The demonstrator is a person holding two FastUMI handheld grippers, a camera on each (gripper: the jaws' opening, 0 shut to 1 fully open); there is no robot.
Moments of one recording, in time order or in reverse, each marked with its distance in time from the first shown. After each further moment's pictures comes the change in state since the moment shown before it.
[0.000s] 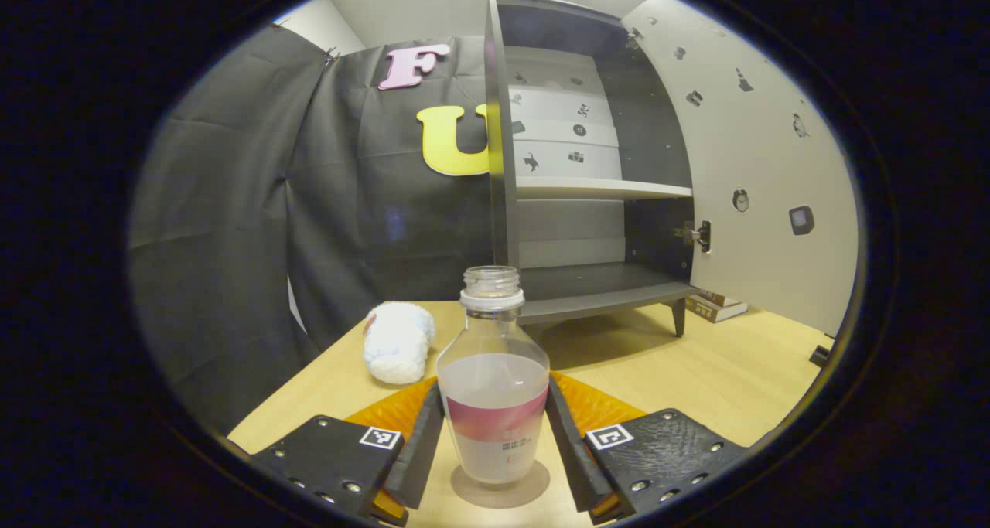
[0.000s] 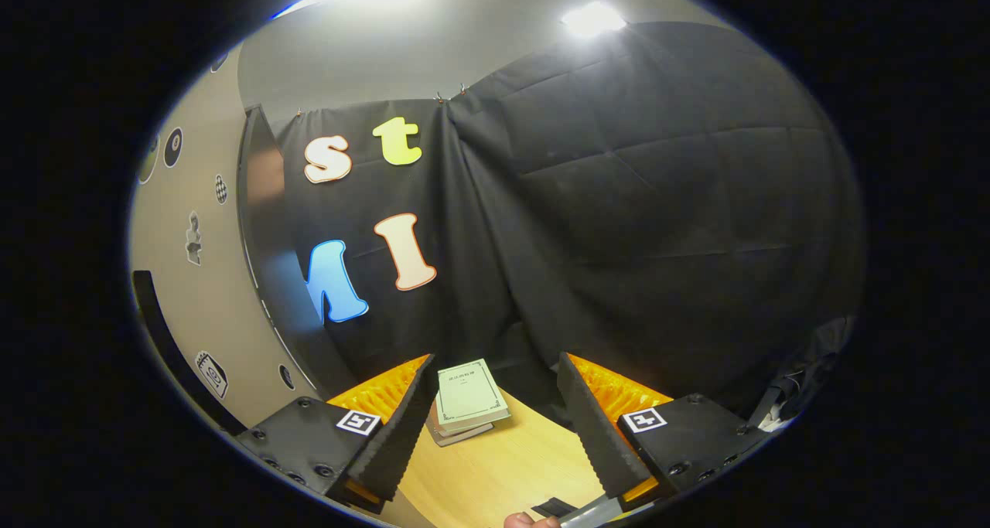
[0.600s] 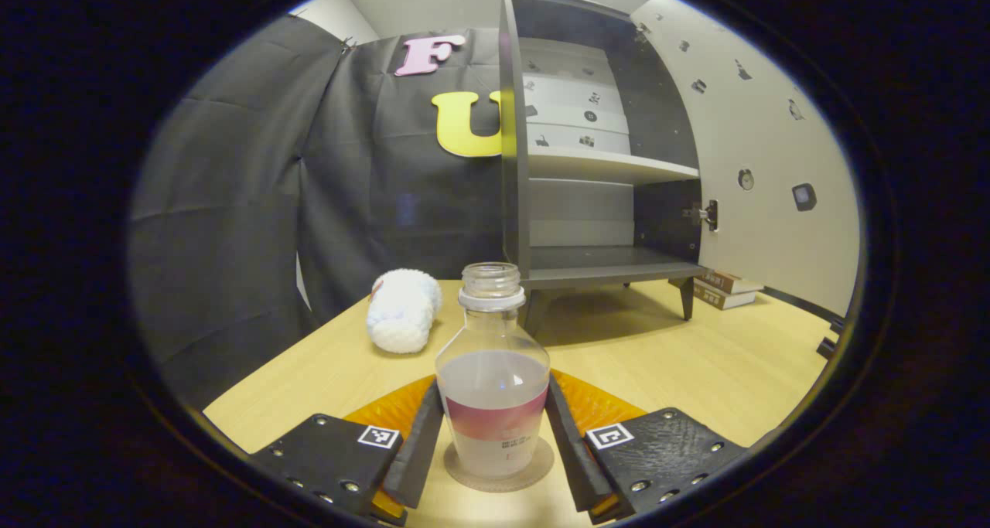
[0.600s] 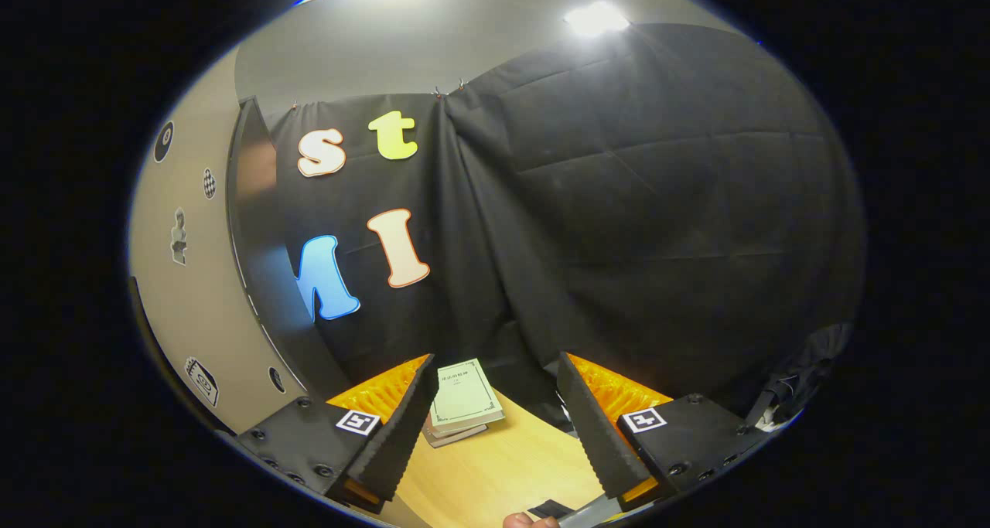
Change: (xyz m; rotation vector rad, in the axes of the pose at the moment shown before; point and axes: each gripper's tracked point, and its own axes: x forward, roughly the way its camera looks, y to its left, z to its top) left arm -0.013 0.003 -0.045 -0.021 0.039 0.040; right arm 0.013 0.014 -0.002 -0.018 0.027 0.003
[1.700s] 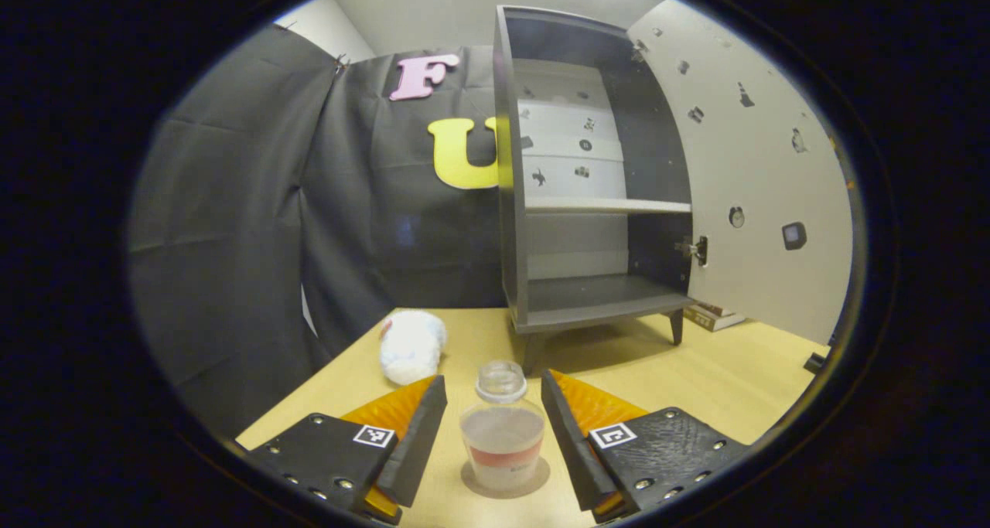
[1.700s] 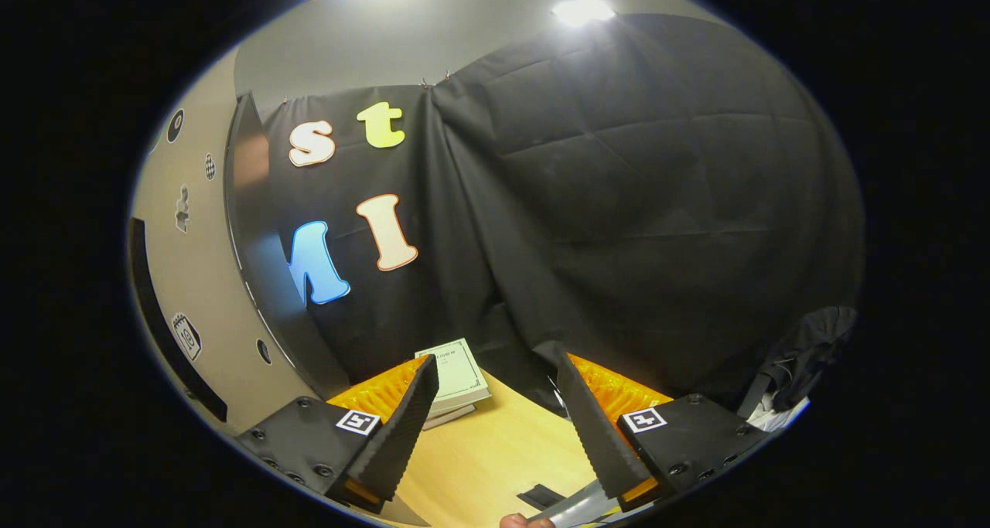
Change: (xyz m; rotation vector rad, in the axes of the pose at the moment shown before) left arm -0.036 0.011 0.092 0.024 -0.103 -0.014; right arm -0.027 -0.037 -0.048 0.032 0.038 -0.043
